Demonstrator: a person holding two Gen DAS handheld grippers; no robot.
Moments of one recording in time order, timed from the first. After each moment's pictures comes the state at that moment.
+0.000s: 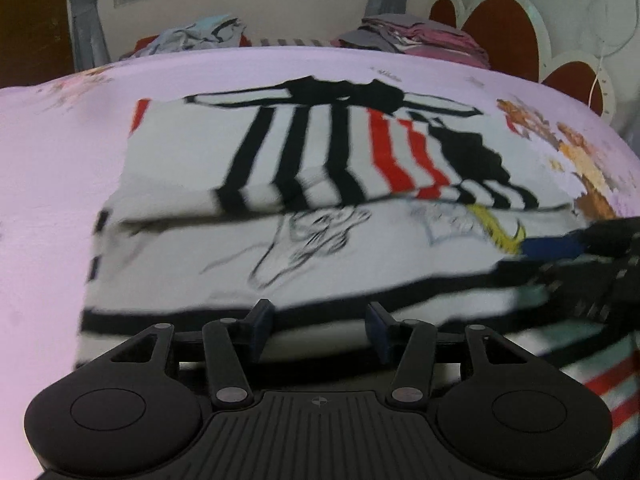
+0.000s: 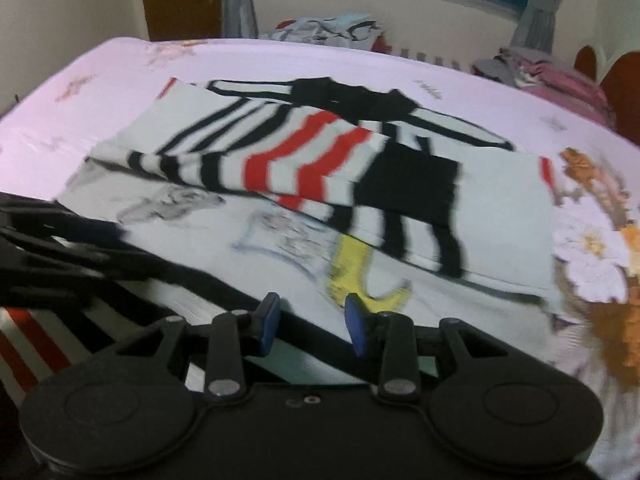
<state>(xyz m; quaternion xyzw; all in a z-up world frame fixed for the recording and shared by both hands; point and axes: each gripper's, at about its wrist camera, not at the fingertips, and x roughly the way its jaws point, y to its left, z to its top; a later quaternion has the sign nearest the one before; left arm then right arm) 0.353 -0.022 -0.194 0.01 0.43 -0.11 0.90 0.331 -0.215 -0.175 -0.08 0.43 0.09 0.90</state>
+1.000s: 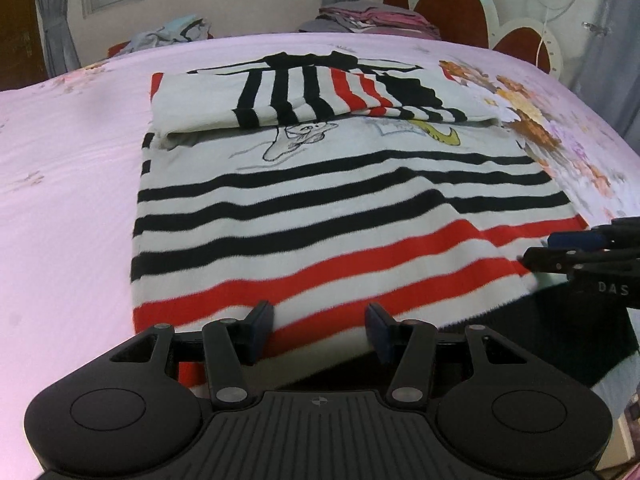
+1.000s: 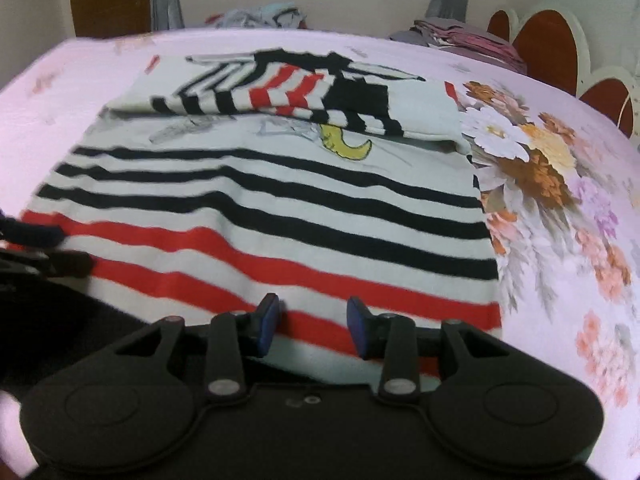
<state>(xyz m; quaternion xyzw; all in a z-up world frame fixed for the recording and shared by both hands) 0.241 0.024 -0.187 0.04 0.43 -0.17 0.89 0.184 -0.168 -0.161 -0.03 0.43 -0.02 0.90</state>
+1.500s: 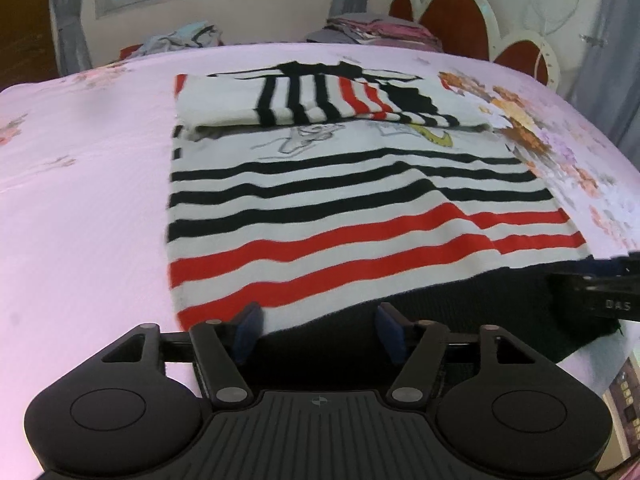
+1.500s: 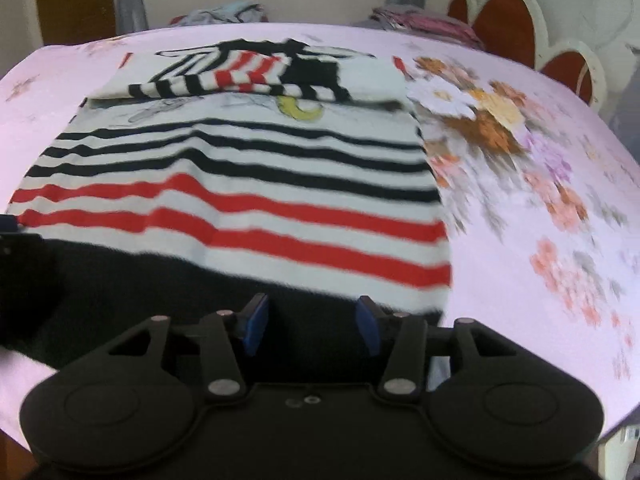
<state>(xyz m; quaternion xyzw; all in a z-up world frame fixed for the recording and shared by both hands) 0.202 0.051 -0.174 0.03 0.42 -0.16 0.89 0.131 -0.189 -0.165 -0.01 0.44 -0.08 0.89</state>
